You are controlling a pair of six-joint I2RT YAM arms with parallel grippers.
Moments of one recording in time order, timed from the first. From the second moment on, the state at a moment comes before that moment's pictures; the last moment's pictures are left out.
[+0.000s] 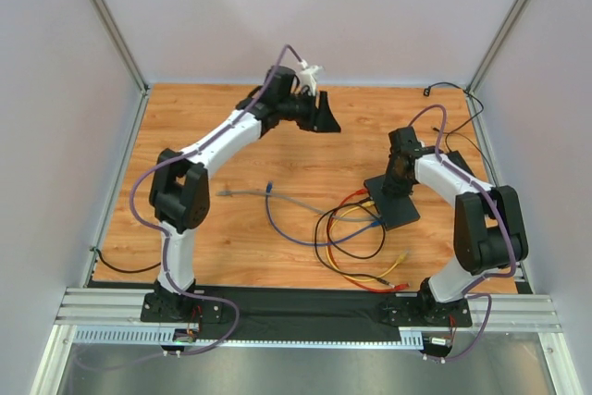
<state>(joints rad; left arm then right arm) -0.52 2.01 1.78 -0.26 0.63 -0.38 0.21 1.61 1.01 -0.60 0.11 0.52</state>
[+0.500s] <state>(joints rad) -0.65 2.26 1.77 -0.19 0.81 -0.44 0.15 1.57 0.95 -0.56 0.04 0.52</state>
